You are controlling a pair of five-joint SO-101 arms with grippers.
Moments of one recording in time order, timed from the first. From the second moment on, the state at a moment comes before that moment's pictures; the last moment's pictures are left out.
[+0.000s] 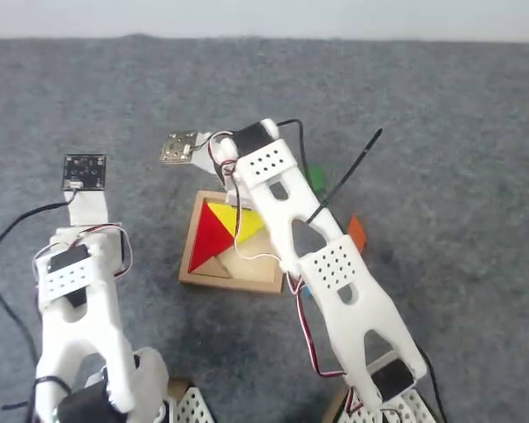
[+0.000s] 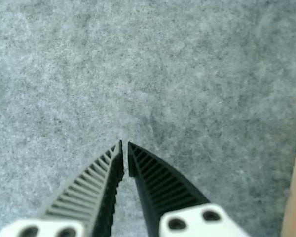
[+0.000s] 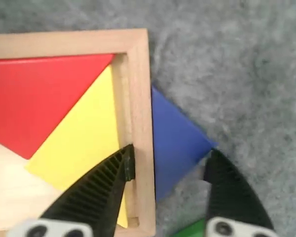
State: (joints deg) left arm -30.9 -26.9 64.4 35.5 -14.9; right arm -35.5 69.9 -76.6 95.2 47.9
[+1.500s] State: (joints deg) left arm -30.9 -26.9 64.4 35.5 -14.9; right arm -41.8 66.6 -79.1 100.7 50.1
